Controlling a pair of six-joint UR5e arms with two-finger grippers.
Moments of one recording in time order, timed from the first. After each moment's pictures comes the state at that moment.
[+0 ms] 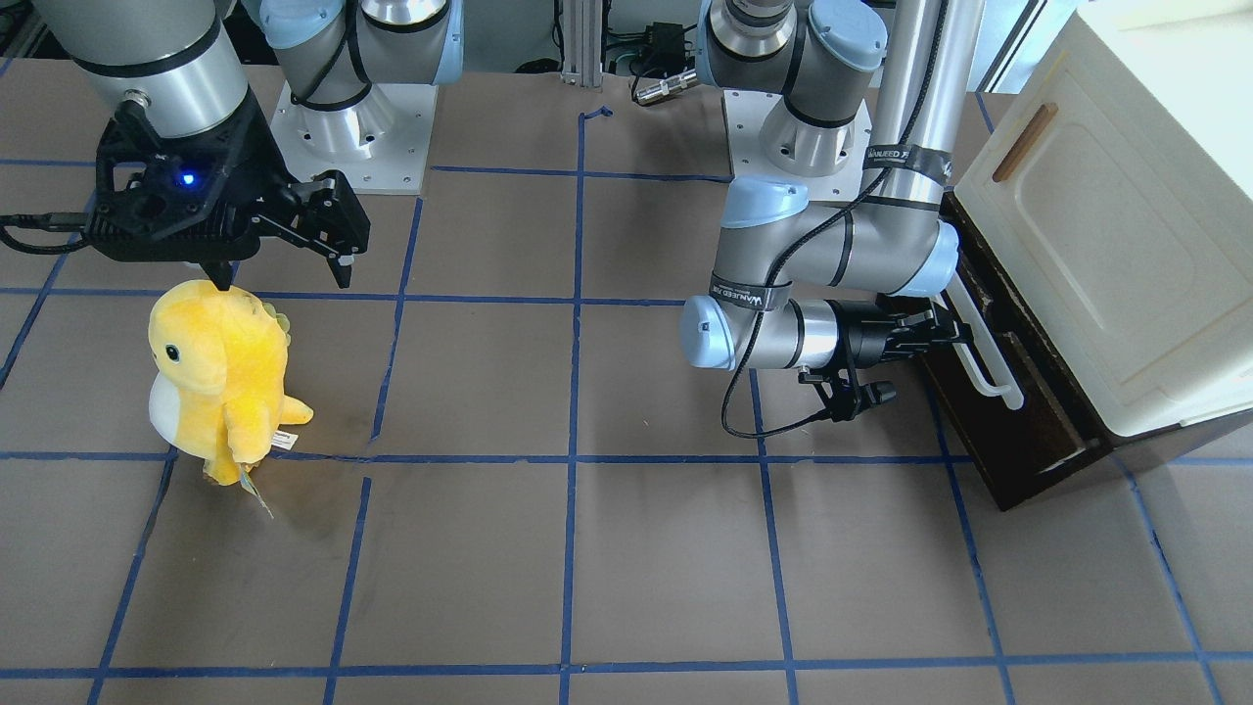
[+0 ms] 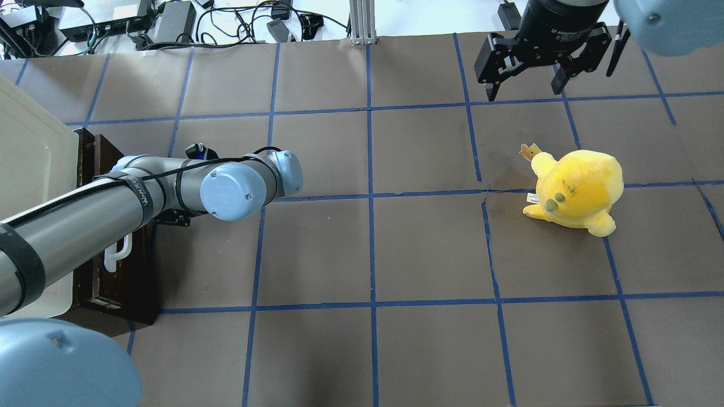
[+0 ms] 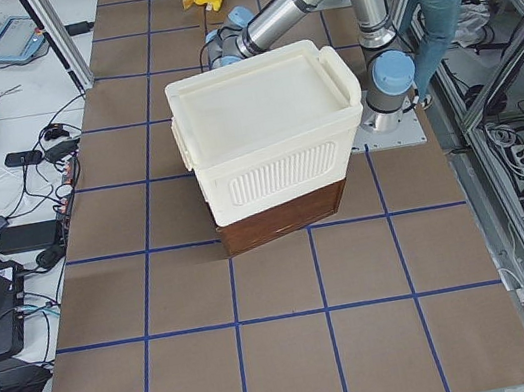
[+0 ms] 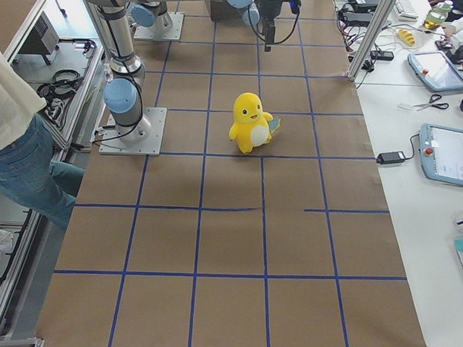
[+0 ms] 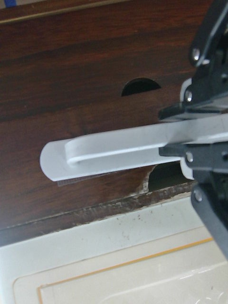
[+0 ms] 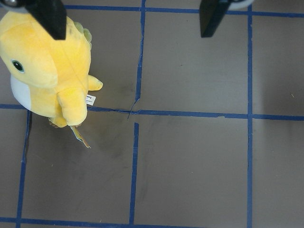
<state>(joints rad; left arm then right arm) -1.71 -1.99 -1.91 -1.73 2.84 -0.76 1.60 -1.48 1.44 -1.57 -1.58 -0.02</state>
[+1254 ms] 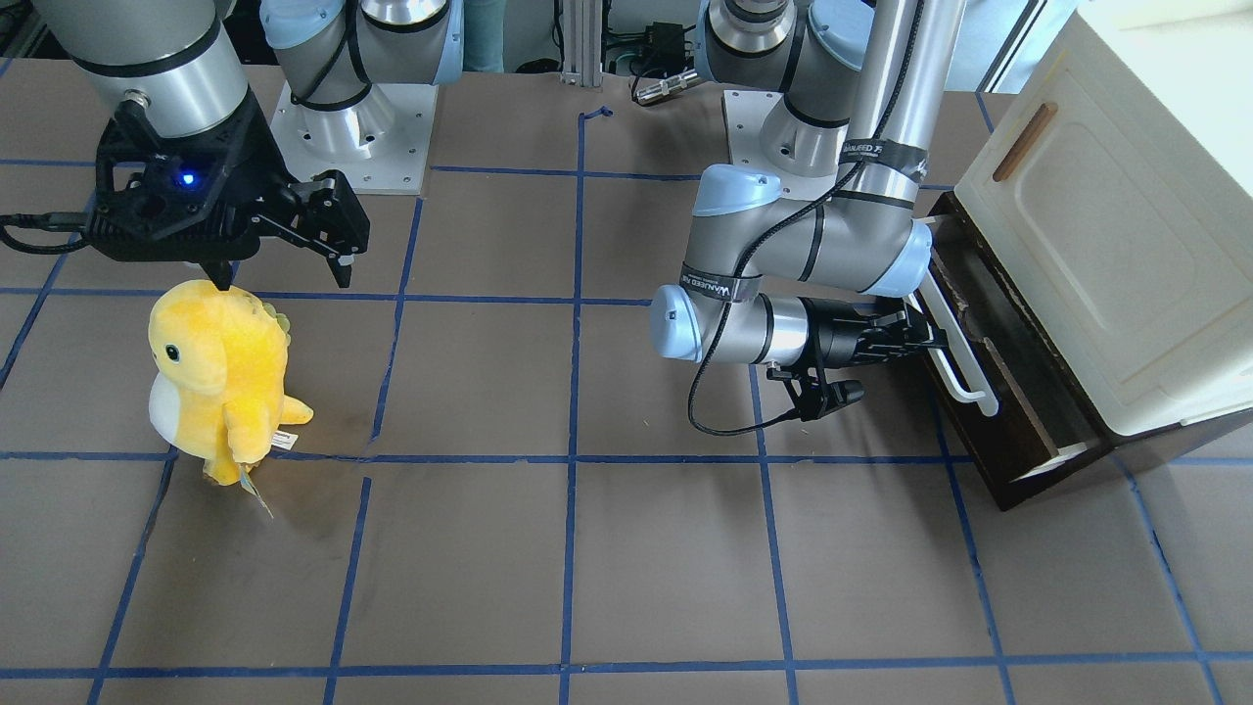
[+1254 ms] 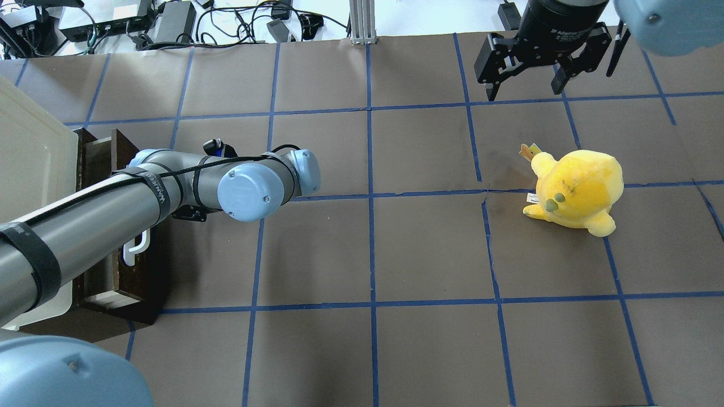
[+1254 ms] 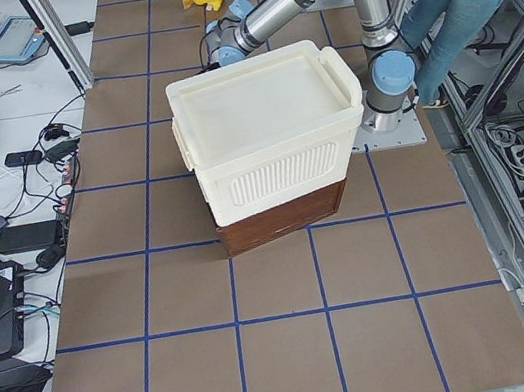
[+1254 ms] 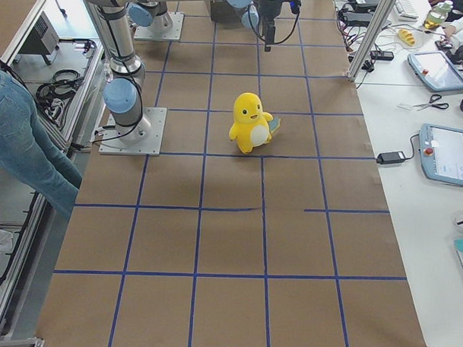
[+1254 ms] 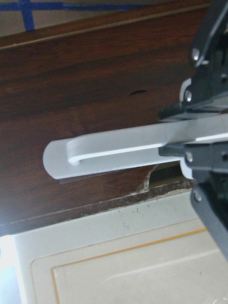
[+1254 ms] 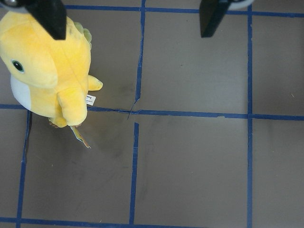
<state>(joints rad) -1.78 -2.00 -1.88 -1.73 2.81 -0.75 1.60 -1.48 1.44 -1.57 -1.58 -0.02</state>
